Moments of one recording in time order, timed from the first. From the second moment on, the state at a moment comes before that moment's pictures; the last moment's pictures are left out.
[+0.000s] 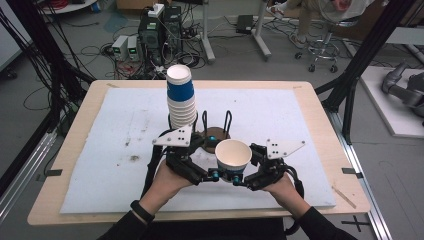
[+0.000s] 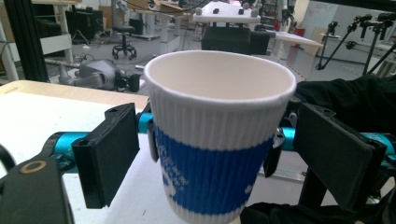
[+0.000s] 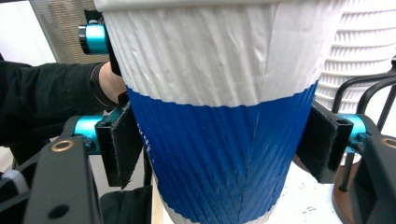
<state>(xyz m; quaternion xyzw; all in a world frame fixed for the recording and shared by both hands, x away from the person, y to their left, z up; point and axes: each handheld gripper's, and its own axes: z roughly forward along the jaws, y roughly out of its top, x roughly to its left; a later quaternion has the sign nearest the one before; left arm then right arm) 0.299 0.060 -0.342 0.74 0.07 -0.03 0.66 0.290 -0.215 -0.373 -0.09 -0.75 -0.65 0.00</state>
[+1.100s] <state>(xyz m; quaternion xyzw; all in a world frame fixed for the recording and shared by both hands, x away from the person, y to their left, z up) 0.299 0.078 -0.356 0.76 0.08 0.01 0.65 0.293 -0.227 -0.365 -0.10 -0.74 -0.67 -0.01</state>
